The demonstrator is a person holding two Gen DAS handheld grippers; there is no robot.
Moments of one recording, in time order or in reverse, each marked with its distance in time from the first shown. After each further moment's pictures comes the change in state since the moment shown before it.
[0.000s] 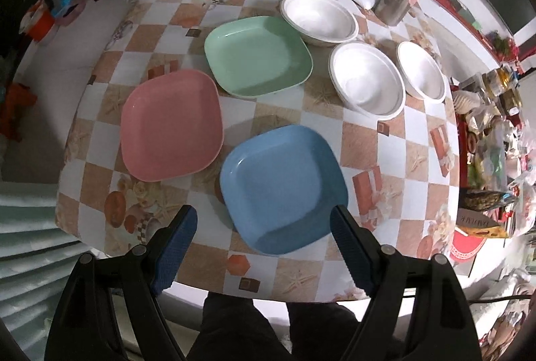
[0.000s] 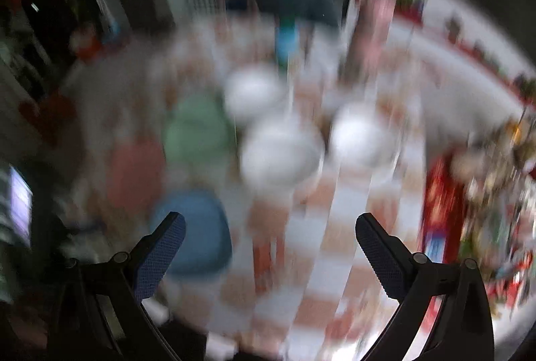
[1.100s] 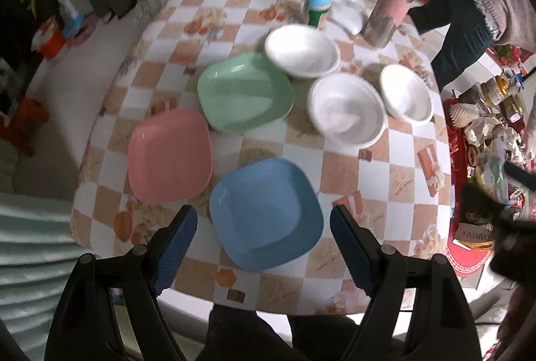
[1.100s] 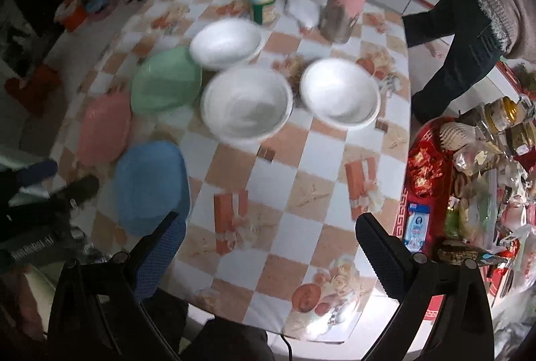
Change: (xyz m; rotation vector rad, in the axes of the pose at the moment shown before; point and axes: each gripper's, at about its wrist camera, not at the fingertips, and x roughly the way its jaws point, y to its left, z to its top) left arm -0.041 -0.042 0.013 0.037 -0.120 0.064; right arm 0.042 -0.043 -0.036 -0.005 0.277 -0.047
